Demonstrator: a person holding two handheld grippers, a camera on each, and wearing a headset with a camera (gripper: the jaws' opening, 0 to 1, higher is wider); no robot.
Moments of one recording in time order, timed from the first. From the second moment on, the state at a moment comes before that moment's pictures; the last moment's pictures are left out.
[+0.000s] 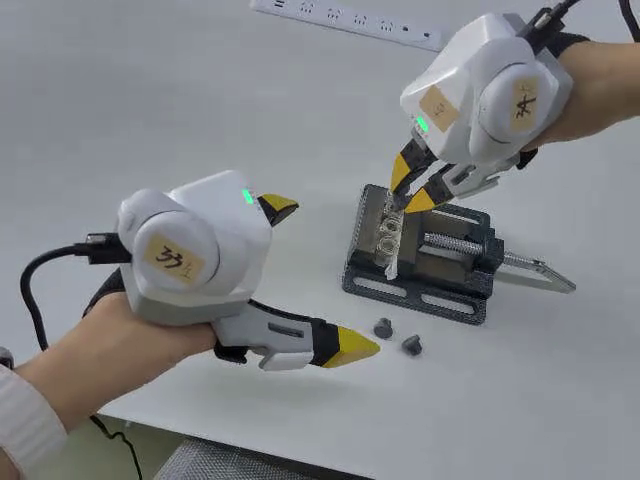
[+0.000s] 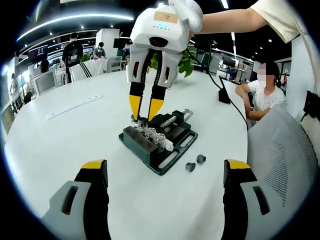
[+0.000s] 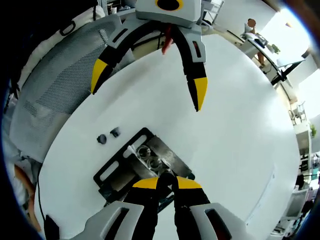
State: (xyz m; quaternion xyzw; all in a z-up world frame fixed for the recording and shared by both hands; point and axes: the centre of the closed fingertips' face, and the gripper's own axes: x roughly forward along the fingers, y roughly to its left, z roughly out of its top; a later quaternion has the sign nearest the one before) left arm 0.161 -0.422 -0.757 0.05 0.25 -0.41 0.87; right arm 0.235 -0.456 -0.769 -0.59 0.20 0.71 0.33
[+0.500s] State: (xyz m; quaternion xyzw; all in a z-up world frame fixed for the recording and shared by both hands) left arm 0.161 -0.422 -0.760 0.05 0.26 -0.41 0.87; right arm 0.233 -0.456 -0.770 -0.62 0.19 0.70 0.31
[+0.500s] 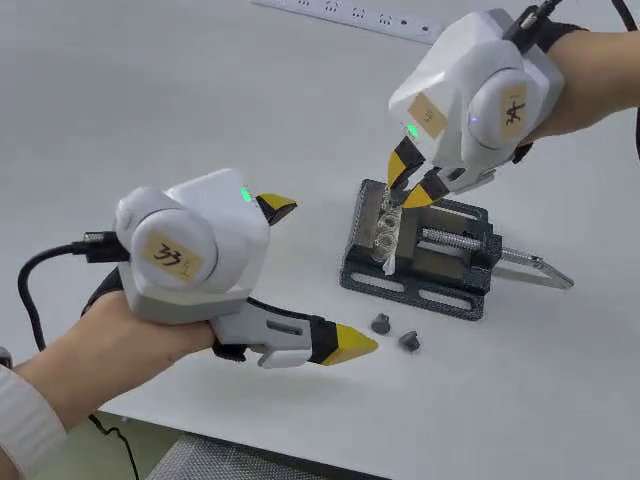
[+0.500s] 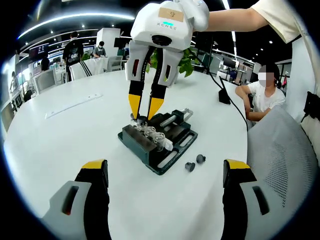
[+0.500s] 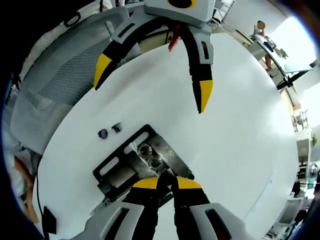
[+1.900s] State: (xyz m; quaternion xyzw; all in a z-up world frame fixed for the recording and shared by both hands) left arm 0.160 -0.422 -0.760 0.04 0.25 -0.40 0.88; right arm 0.237 -0.453 -0.773 -0.58 0.26 0.68 0.36
